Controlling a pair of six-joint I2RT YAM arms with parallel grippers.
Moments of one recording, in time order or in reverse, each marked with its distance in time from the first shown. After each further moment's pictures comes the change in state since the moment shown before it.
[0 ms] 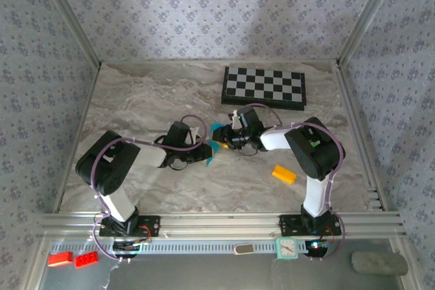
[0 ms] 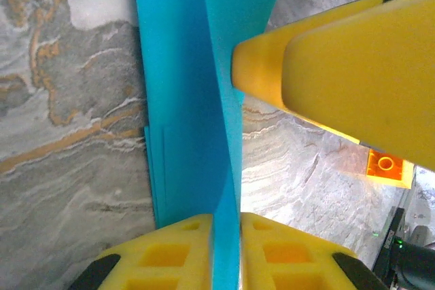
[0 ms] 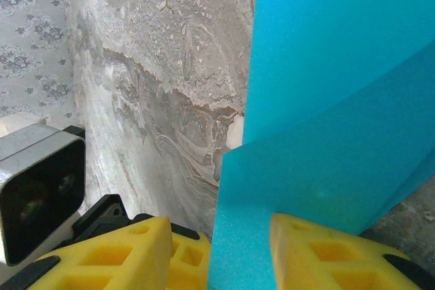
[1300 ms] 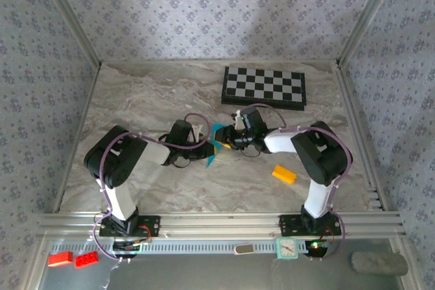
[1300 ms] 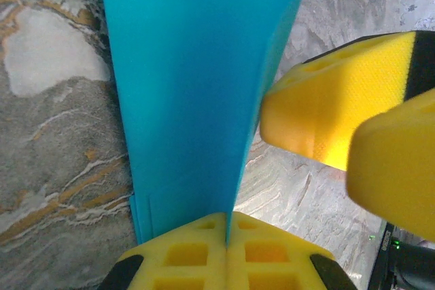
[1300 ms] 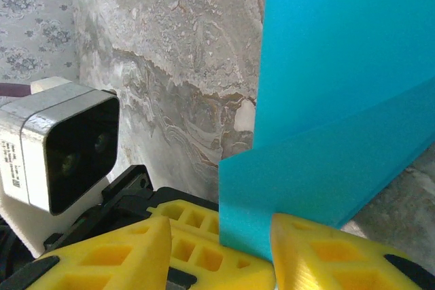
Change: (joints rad) left arm 0.000 0.093 0.039 0.103 0.039 0.019; right arm -0.005 -0.072 -0.050 -0.006 0.016 0.000
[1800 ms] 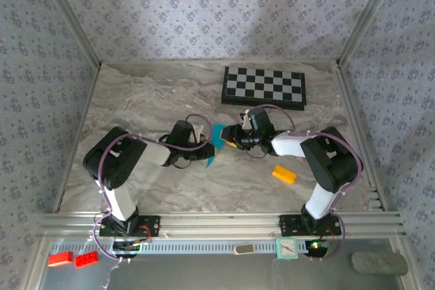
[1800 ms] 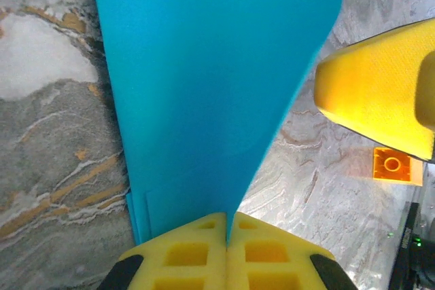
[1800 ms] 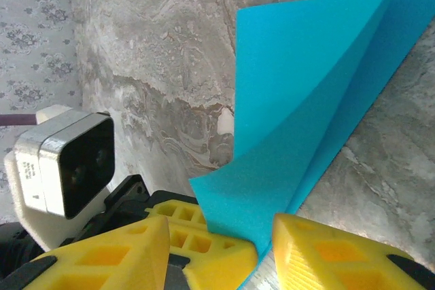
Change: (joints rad) left arm -0.012 -0.014 -0.002 -0.015 -0.029 0.050; right arm -0.037 -0.103 -0.077 -0.006 0.052 0.036
